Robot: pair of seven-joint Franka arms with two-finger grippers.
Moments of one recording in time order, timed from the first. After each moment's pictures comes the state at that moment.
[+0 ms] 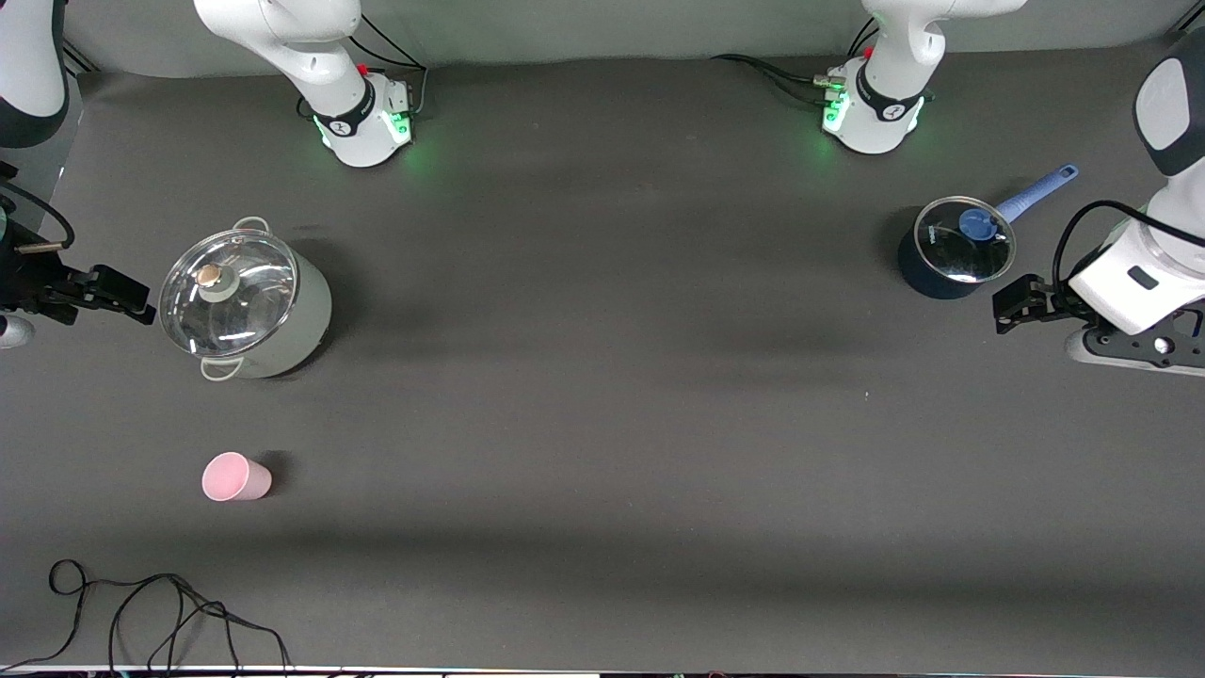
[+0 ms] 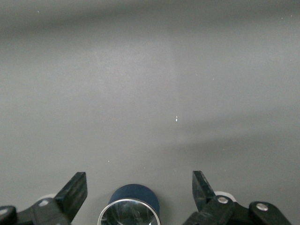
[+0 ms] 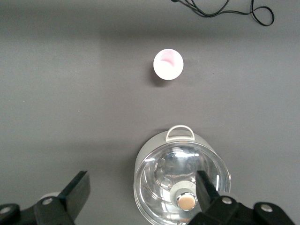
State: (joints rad) left arm -0.03 0.09 -0.03 -1.65 0.05 1.75 0.08; right arm -0.05 0.02 -0.03 -1.67 -0.04 1.72 -0.04
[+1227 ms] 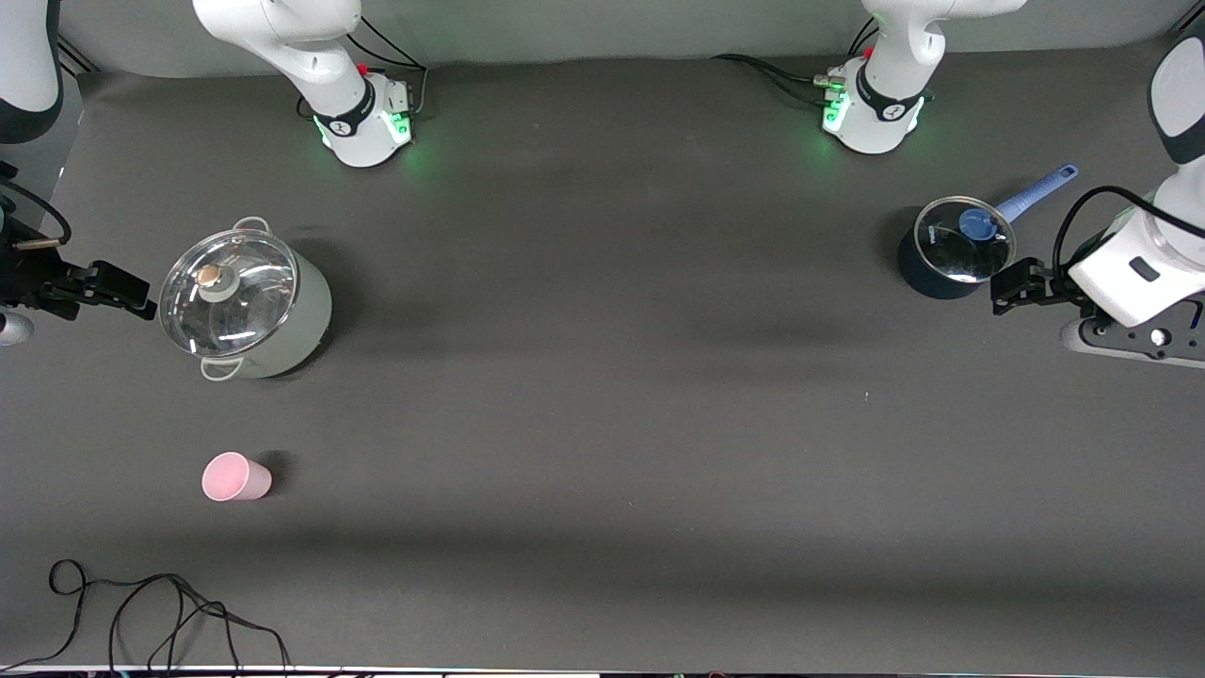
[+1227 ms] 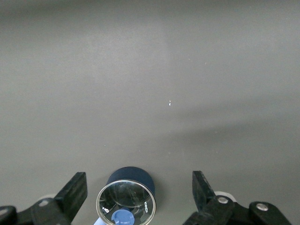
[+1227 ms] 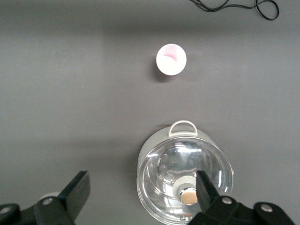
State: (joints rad) left arm -0.03 0.11 -0.05 -1.56 0.04 1.62 0.08; right arm 0.02 0.02 -0.10 -1.66 -0.03 1.69 -0.04
